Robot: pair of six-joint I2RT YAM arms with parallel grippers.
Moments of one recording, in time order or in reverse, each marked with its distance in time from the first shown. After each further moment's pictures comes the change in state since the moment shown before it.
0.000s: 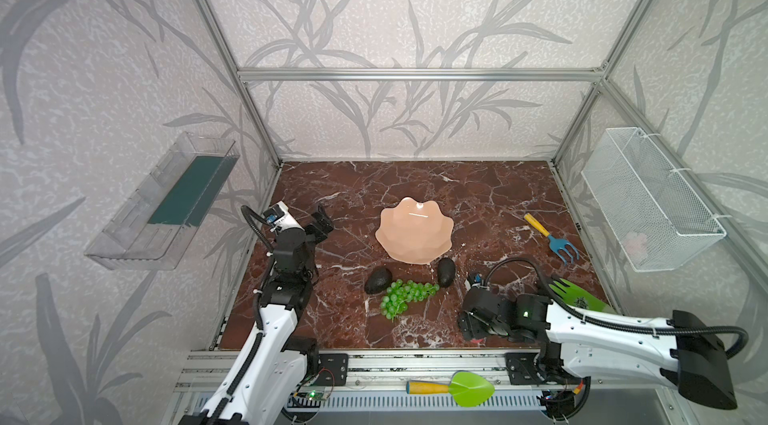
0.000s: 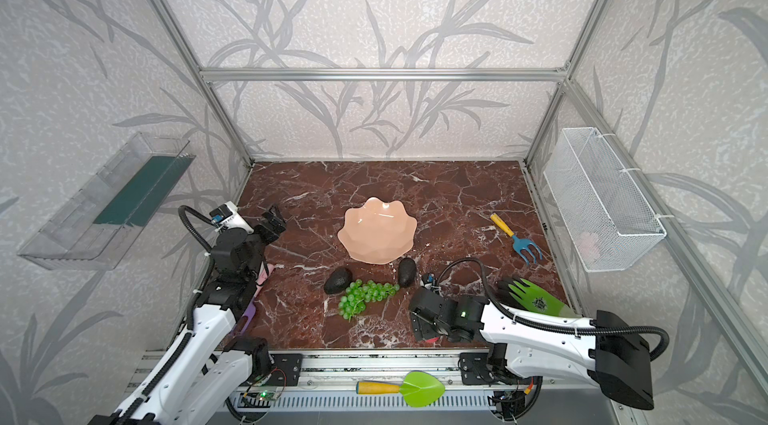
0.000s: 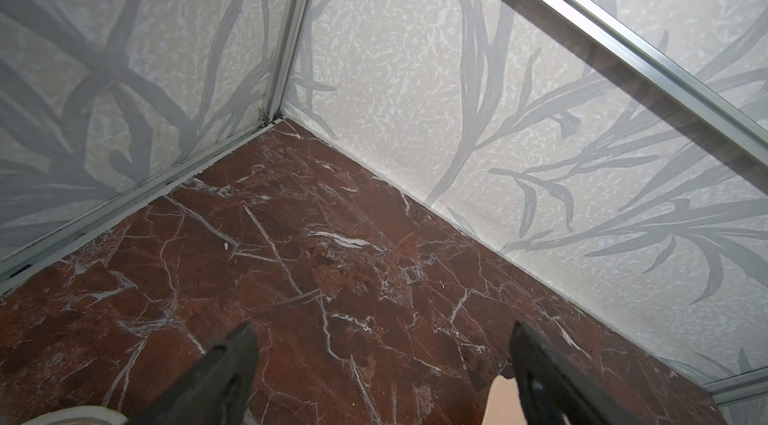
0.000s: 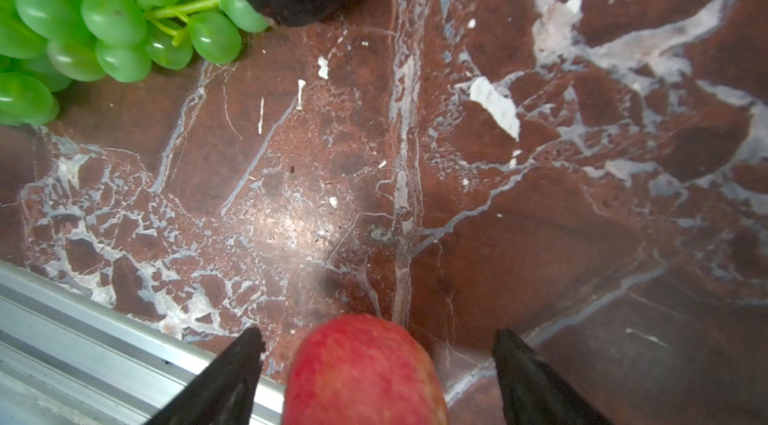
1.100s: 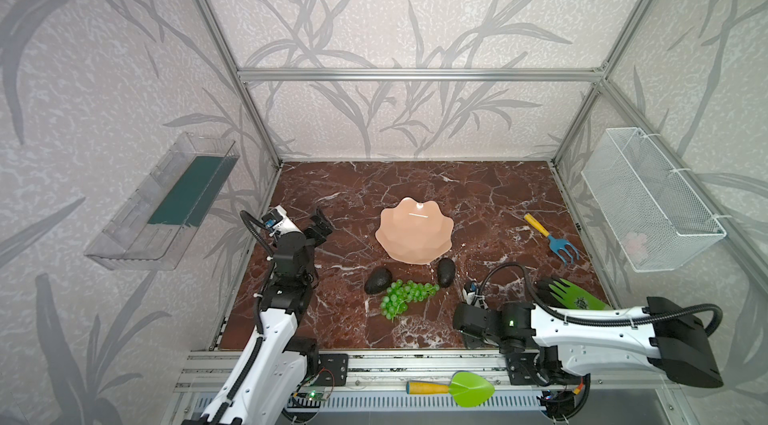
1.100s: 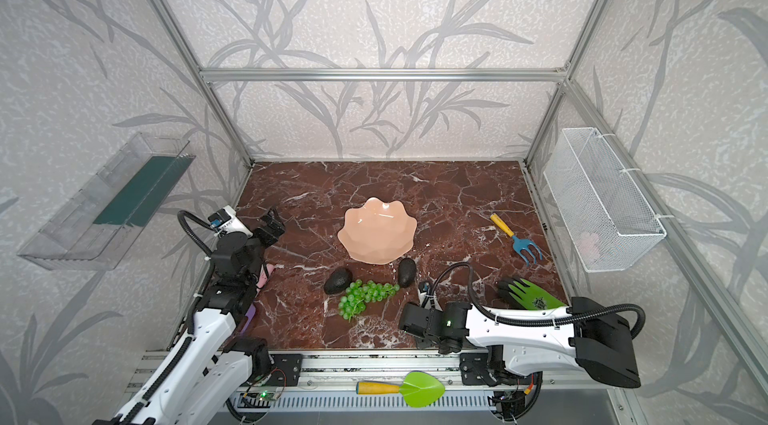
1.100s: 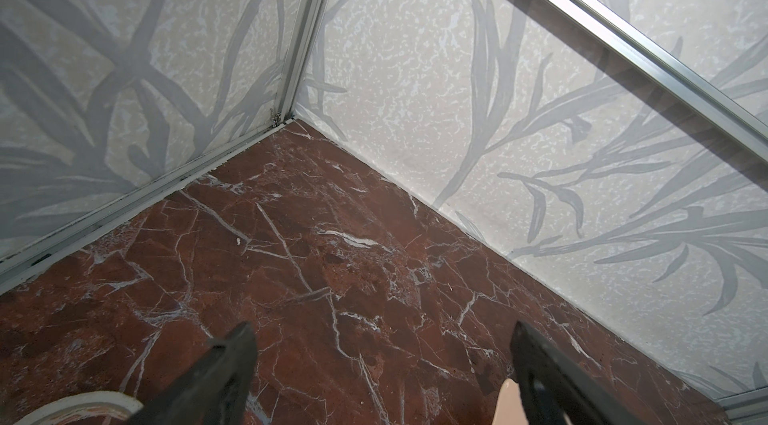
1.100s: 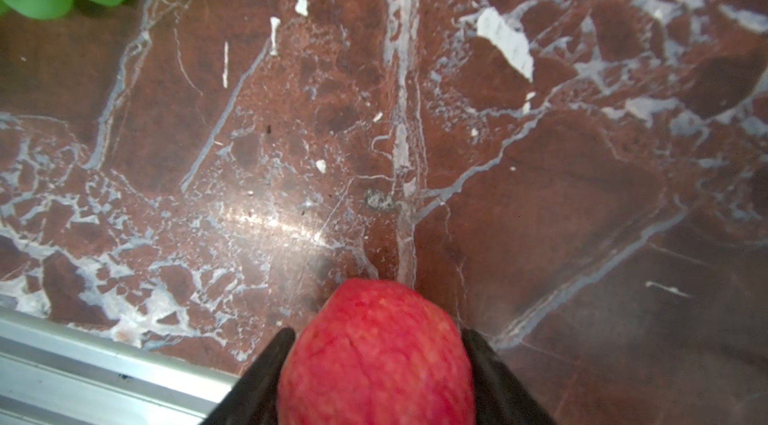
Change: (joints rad) left arm 0.000 -0.023 -0.034 0.008 -0.029 -0.011; right arm 0.141 0.104 0.035 -0.055 0.086 0.161
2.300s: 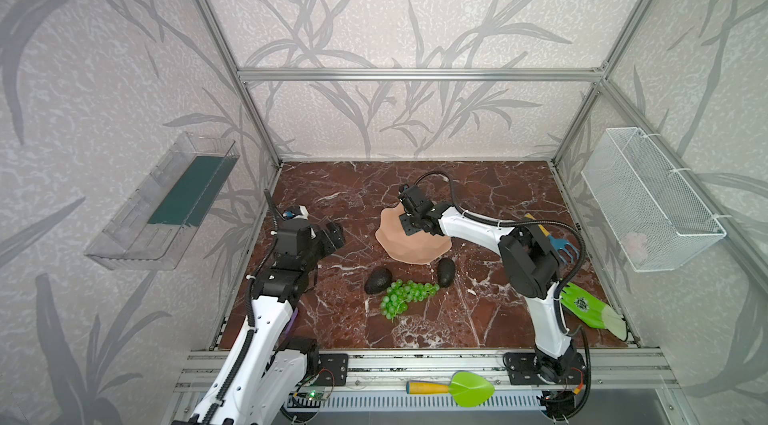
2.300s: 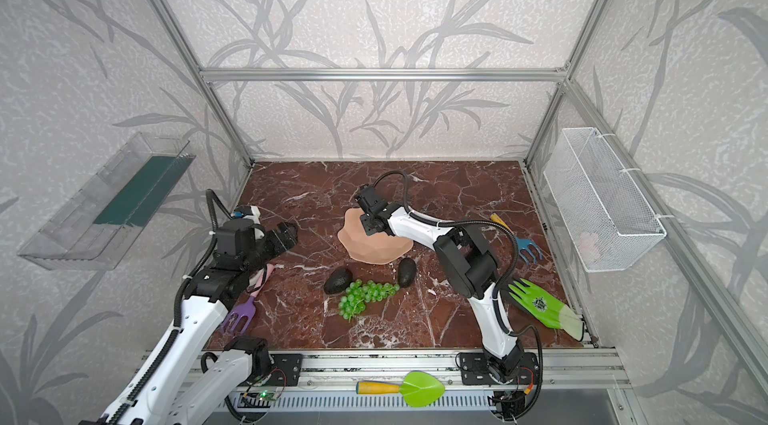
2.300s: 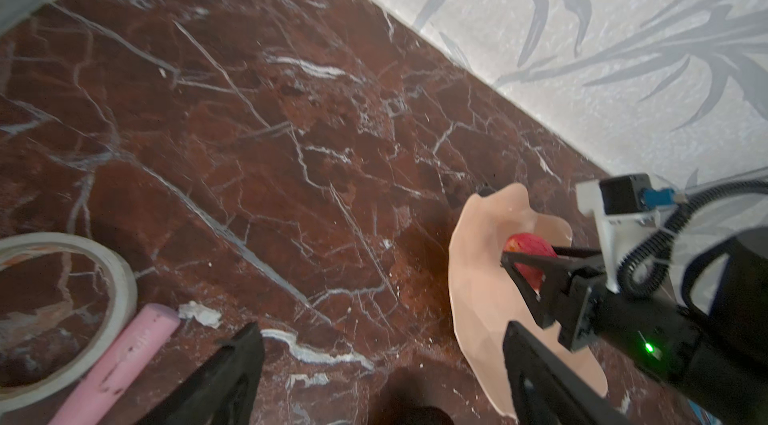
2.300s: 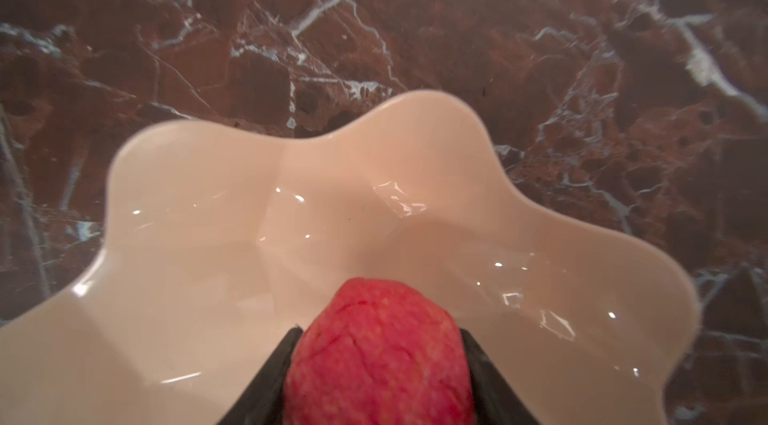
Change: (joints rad) left arm -0.042 0.066 0.235 -0.600 0.353 -0.031; right arm -0.551 1.004 1.073 0.290 -0.013 -0.859
